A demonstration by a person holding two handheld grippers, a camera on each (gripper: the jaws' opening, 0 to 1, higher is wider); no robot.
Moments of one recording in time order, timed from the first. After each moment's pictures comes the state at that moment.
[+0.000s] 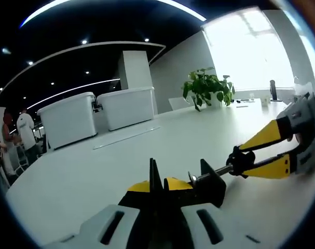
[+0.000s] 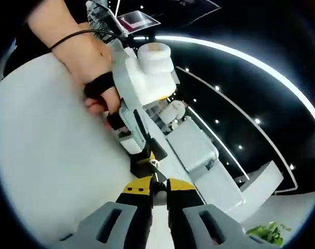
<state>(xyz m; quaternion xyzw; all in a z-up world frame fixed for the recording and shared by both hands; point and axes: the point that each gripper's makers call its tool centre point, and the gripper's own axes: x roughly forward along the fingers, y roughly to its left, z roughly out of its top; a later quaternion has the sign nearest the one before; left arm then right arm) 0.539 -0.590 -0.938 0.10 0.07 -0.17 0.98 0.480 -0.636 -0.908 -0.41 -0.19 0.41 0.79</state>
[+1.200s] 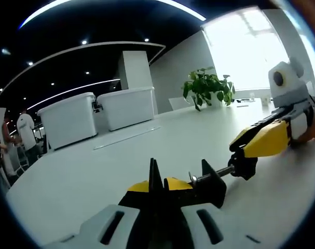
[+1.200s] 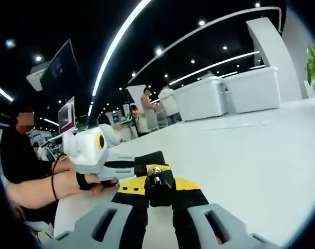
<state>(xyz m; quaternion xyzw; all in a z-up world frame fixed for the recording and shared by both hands) 0.541 -0.590 -0.939 0.10 0.07 -0.17 0.98 0.507 -0.653 -0.910 0.07 0.10 0.51 0.85</state>
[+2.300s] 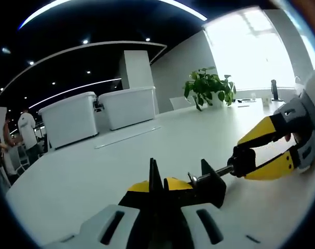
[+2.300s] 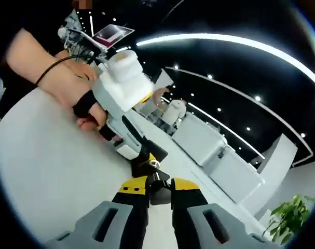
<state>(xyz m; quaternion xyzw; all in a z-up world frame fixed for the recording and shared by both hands) 0.539 -0.587 -0.939 0.10 0.08 -0.16 0.98 0.482 -0.639 -0.909 -0.34 -0.16 0.43 0.82</state>
